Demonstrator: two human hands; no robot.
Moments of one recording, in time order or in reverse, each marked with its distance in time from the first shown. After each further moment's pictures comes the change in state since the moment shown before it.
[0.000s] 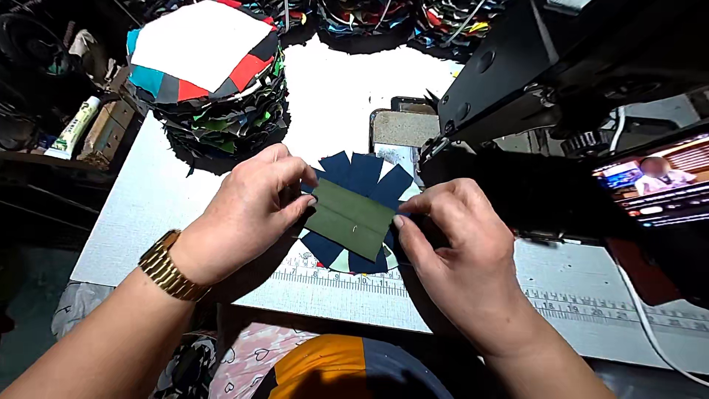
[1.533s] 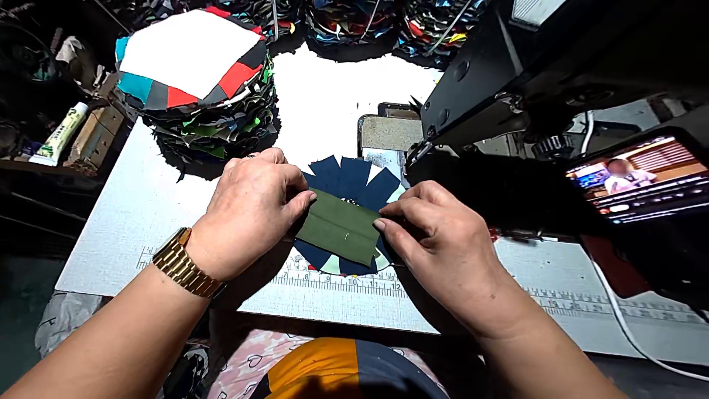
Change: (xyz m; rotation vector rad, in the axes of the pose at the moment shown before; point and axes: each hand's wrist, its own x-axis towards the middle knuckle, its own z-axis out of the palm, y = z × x) left_hand 0.016 0.001 0.008 0.259 -0.043 -0.113; right_hand 0.008 0.013 -0.002 -0.052 -0.120 0.008
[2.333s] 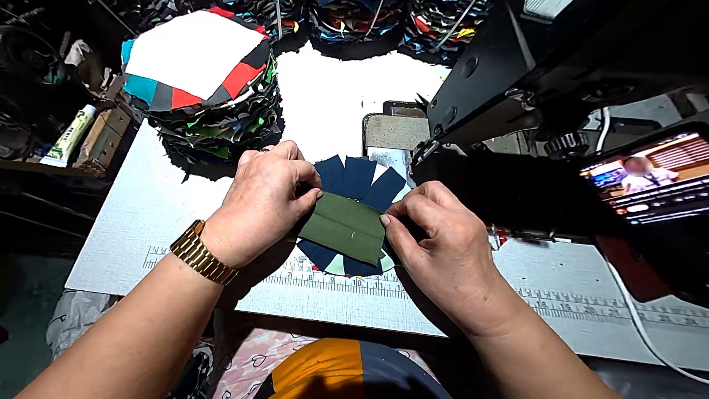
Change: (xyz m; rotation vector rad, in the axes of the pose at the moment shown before) left_hand 0.011 -0.008 0.011 -0.077 0.014 0.090; right_hand -0.001 -0.001 0.012 0.029 0.067 0.029
